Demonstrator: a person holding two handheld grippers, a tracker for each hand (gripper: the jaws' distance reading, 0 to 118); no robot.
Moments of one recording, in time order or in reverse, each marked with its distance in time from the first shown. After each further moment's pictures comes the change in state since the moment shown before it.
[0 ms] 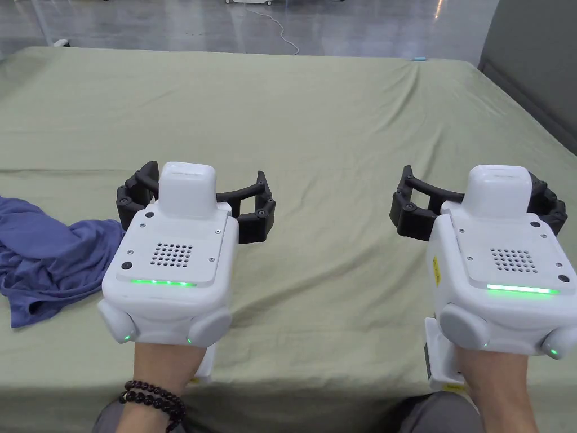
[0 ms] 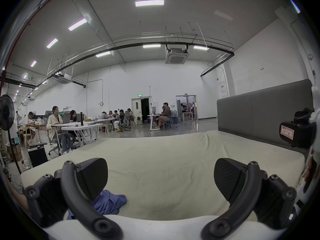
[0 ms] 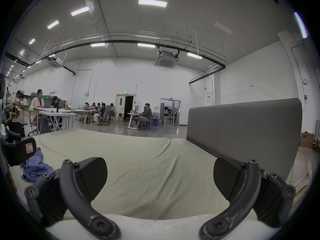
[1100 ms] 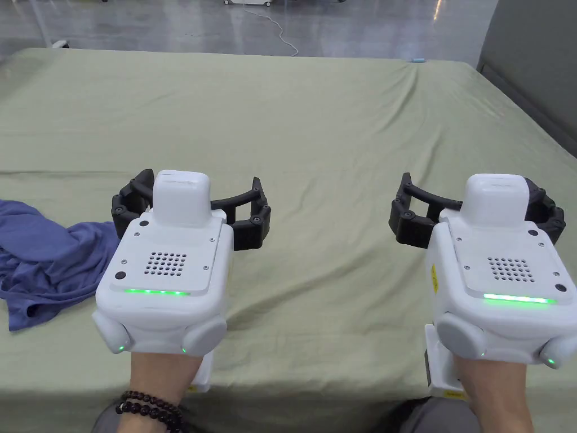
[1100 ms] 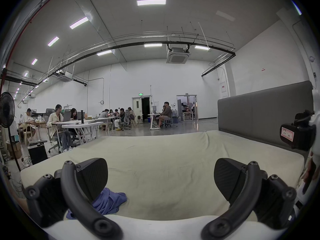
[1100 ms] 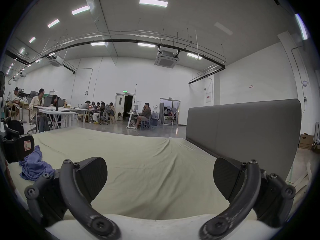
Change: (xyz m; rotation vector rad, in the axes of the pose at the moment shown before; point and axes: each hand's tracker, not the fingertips) left arm -0.003 -0.004 0.002 -0.007 0.004 0.015; right arm -0.001 -0.005 0.001 -0.002 -0.006 0.011
